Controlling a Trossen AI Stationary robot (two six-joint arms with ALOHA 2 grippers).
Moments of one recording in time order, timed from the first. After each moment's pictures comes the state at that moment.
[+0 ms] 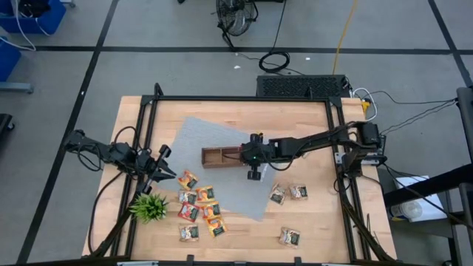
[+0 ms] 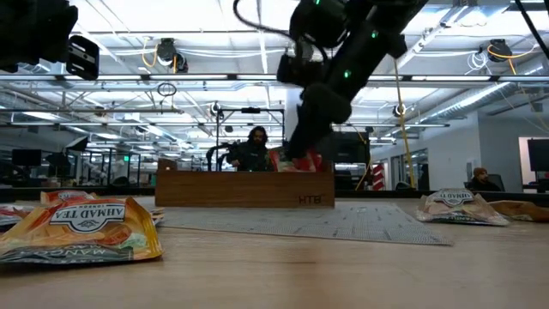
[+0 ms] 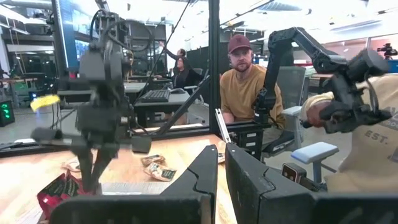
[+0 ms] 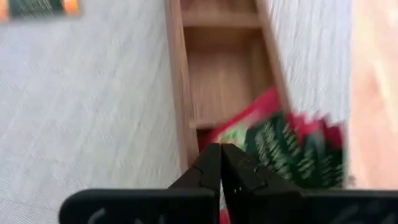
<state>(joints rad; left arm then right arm) -0.34 0.04 0.01 0.18 0.03 0.00 0.00 1.76 1.11 -0.23 0.18 -0.04</state>
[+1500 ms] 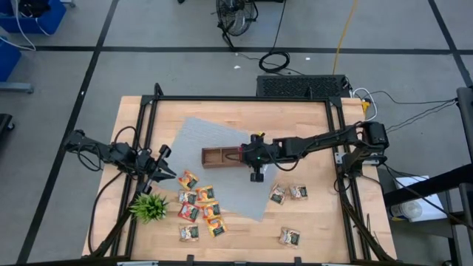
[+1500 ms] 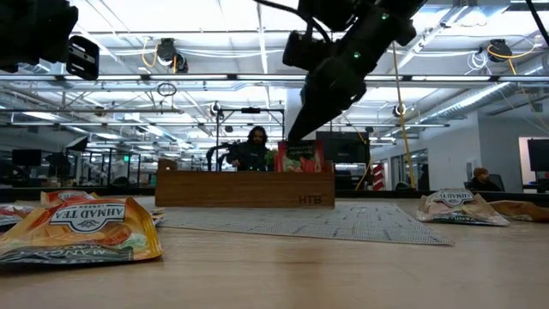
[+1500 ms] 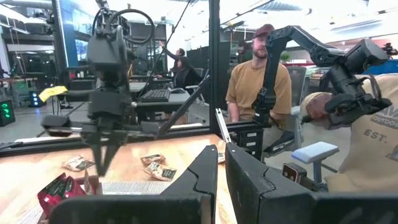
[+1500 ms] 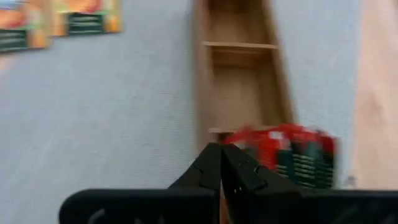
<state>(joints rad) -0.34 0.04 0.01 0.18 0.03 0.00 0.02 1.69 1.09 -0.25 0.10 -0.07</state>
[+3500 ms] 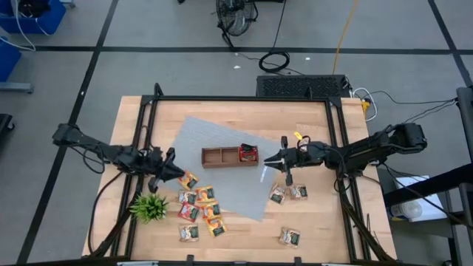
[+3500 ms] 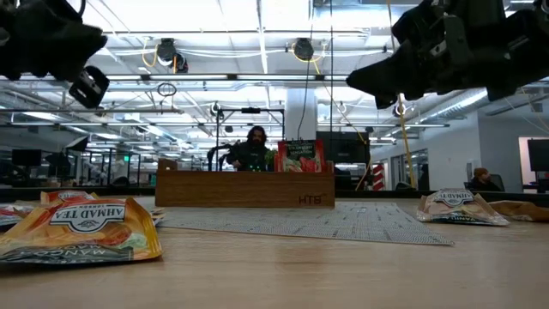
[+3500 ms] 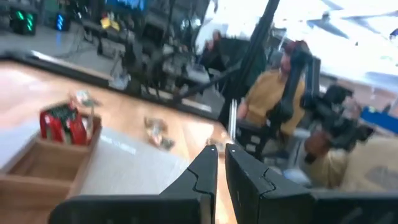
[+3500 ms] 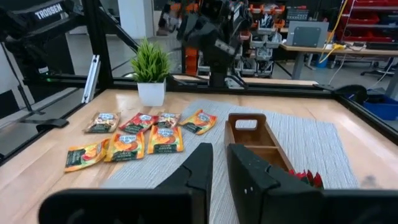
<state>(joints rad) -0.34 0.31 0.01 0.37 -0.10 -0.38 0.02 1.27 0.28 0.91 -0.05 -0.01</state>
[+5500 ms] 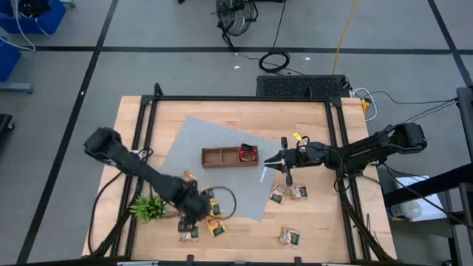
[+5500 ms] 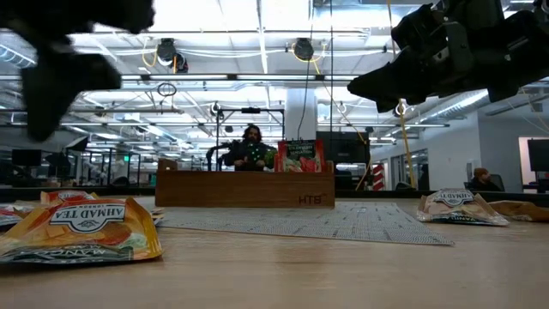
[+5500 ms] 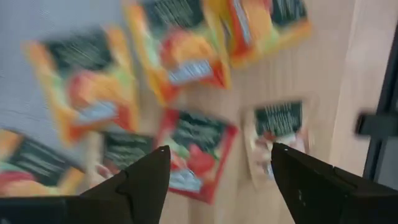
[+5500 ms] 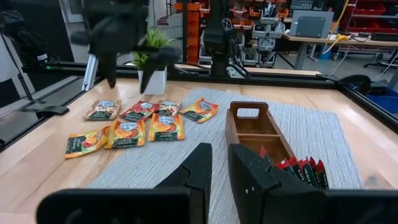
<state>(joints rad) -0.54 1.70 1.18 -0.89 0.13 -0.56 0.02 1.27 0.27 0.88 -0.06 -0.02</state>
